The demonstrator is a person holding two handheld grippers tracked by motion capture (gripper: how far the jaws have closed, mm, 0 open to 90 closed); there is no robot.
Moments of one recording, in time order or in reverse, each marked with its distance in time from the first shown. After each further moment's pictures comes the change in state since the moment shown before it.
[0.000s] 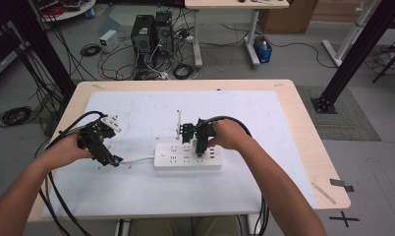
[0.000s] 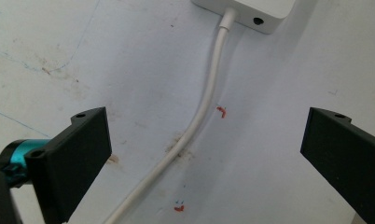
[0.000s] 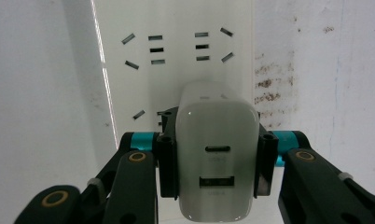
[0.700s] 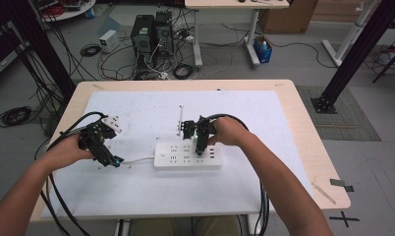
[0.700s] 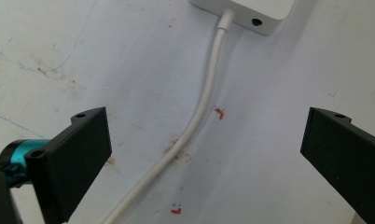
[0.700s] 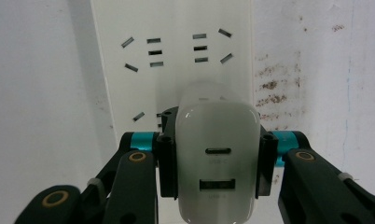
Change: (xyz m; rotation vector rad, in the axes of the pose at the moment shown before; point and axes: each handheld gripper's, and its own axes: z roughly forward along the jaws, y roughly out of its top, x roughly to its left) left arm -0.001 0.000 0.003 -0.001 -0.004 -0.006; right arm -0.011 -0.003 0.002 -0.022 0.077 0.025
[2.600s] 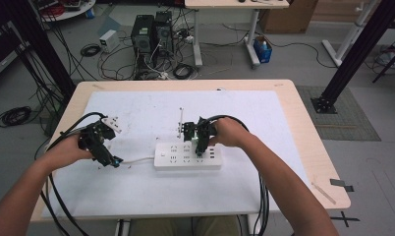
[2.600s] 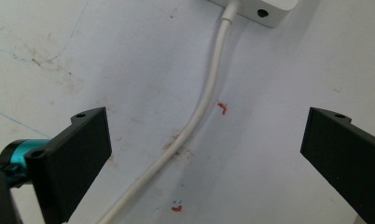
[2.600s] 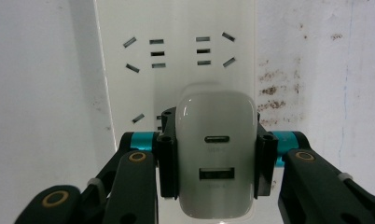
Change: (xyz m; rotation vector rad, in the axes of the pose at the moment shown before) left arm 0.006 -0.004 0.004 0.030 -0.013 0.000; right arm 0.003 -0.001 0.002 -0.019 -0.021 -0.031
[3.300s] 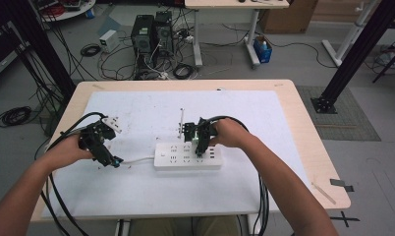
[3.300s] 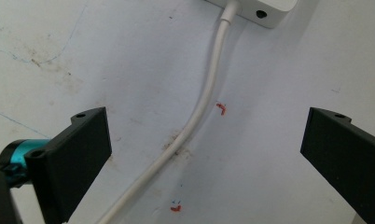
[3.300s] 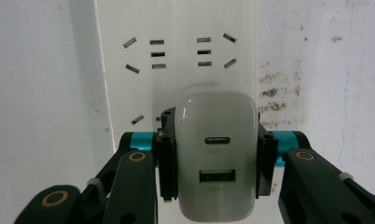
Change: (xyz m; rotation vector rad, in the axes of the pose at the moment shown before) left arm -0.002 0.003 0.001 -0.011 0.000 -0.009; right arm 0.000 -0.001 0.001 -0.012 -0.005 -0.015
